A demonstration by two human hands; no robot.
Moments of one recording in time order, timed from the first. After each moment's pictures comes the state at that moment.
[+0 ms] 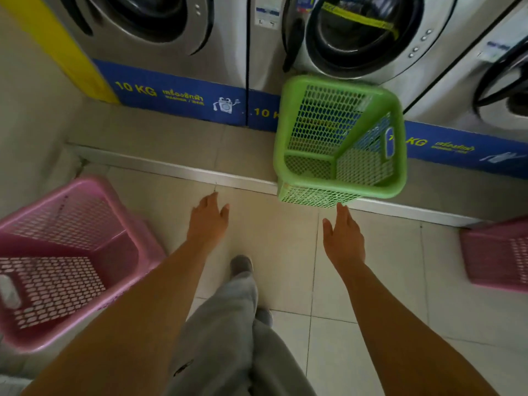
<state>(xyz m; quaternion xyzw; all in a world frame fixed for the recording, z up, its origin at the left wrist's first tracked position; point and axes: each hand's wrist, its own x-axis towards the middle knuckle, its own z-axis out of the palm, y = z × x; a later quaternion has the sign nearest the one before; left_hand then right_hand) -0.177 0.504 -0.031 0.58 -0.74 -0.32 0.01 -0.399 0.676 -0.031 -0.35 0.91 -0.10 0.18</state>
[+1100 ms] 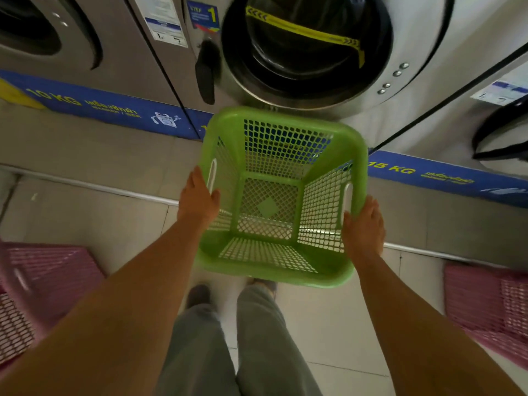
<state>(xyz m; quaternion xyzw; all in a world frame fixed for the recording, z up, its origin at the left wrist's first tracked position) -0.506 0.351 -0.086 0.63 -0.70 -0.35 -0.01 -0.760 0.551 -0.084 -0.22 0.95 -0.10 0.20</state>
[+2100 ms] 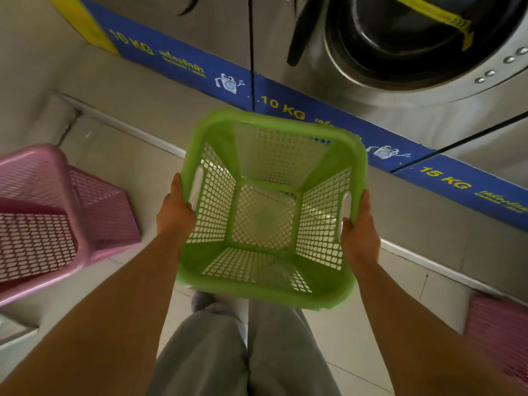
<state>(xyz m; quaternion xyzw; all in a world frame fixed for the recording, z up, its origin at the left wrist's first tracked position) -0.317 0.432 -0.089 0.76 -0.56 -0.32 0.00 -0.635 0.564 -0.097 -0.32 0.90 -0.15 0.27</state>
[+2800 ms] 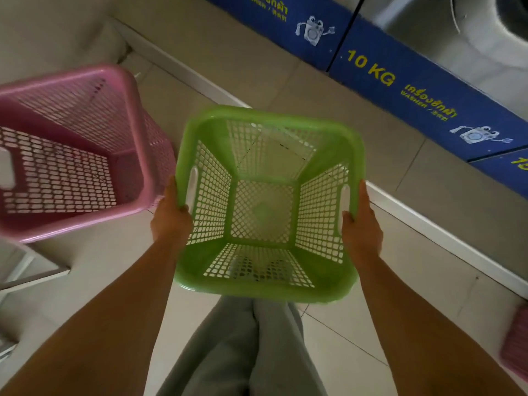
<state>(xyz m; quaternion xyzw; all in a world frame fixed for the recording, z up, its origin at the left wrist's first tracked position) -0.085 0.518 -0.166 0.81 -0.46 -0.36 0.05 -0.425 0.580 -0.182 -0.40 0.87 -0.09 0.27</state>
